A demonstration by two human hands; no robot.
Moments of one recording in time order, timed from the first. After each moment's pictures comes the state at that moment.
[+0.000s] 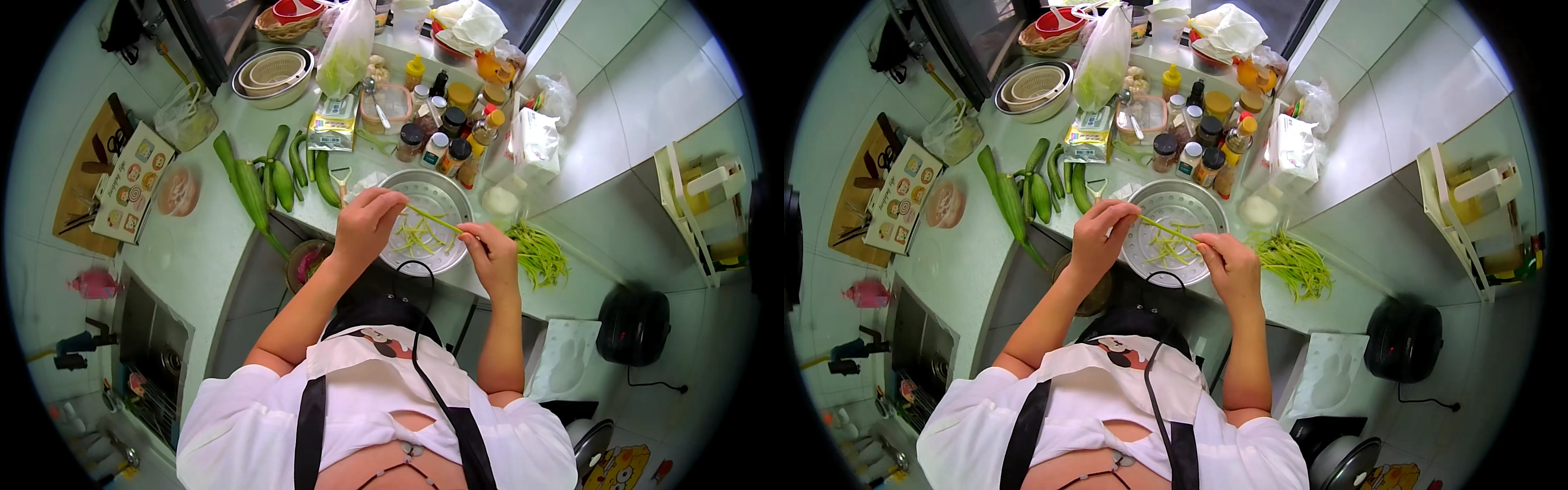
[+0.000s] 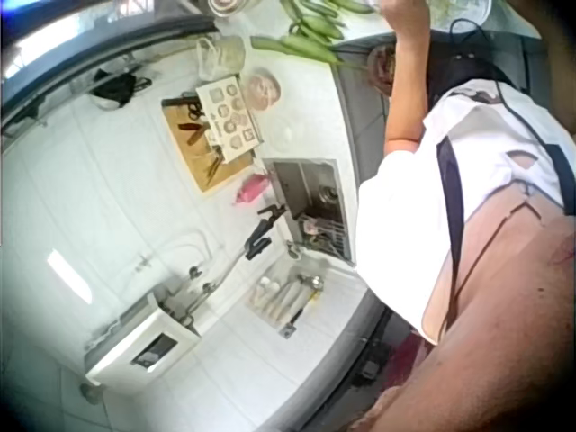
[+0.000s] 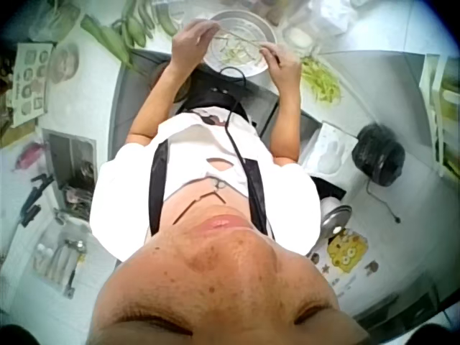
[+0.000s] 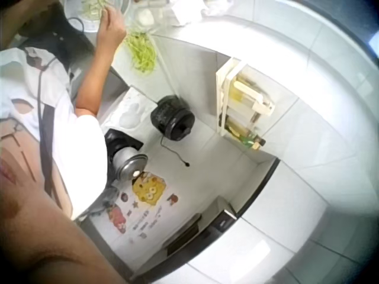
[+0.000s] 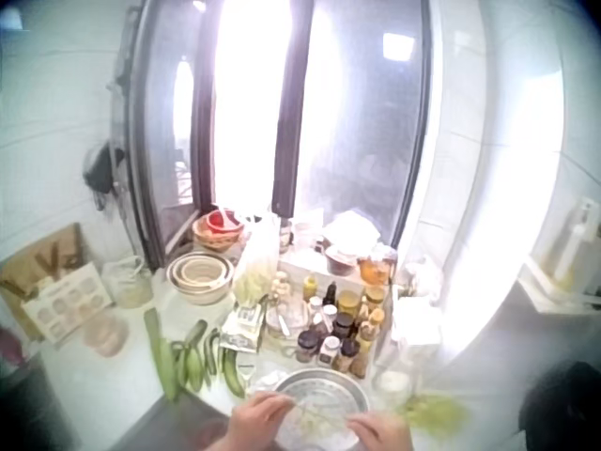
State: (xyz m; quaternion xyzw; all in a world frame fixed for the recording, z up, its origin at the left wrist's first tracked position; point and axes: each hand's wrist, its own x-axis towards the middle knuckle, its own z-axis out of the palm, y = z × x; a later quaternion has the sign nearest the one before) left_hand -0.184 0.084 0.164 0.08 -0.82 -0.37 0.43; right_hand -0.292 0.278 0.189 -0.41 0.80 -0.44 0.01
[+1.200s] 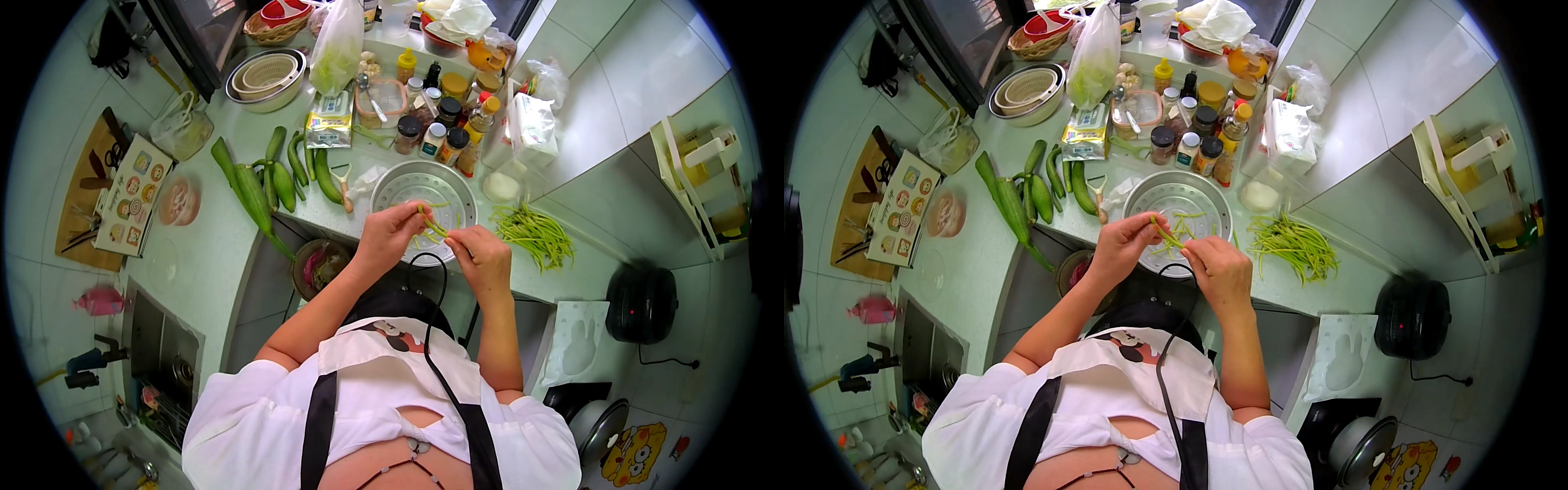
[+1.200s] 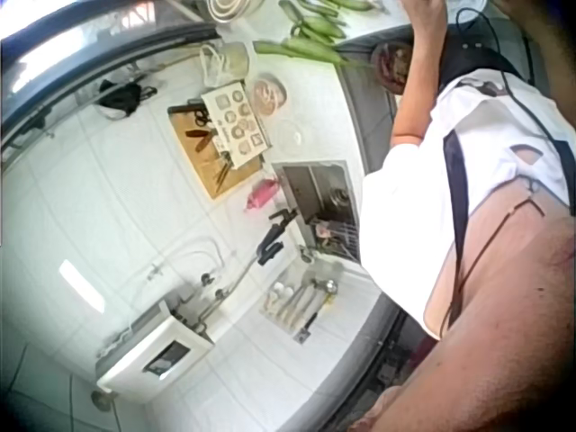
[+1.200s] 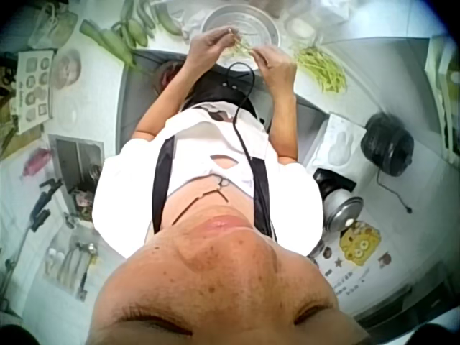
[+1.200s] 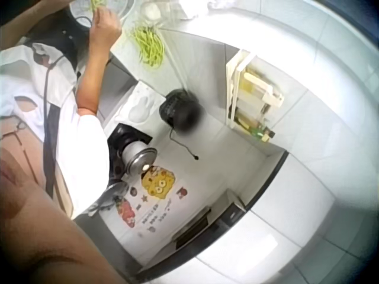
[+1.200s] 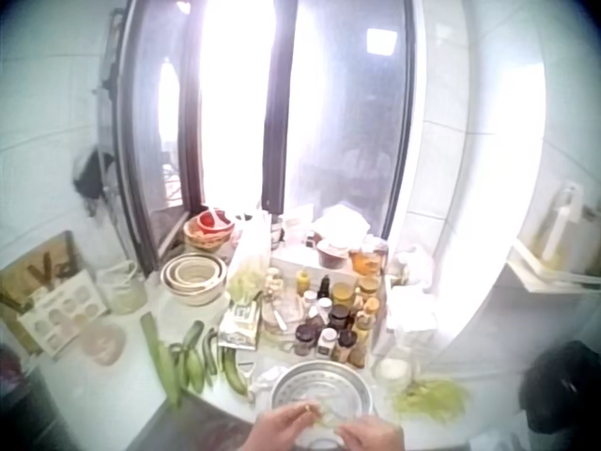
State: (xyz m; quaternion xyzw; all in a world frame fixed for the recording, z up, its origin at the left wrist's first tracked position) left_hand -0.176 0.106 0.148 0.09 -0.68 -0.70 0.18; right_hand -0.254 0.271 0.188 -0.43 0.82 -0.36 -0.08
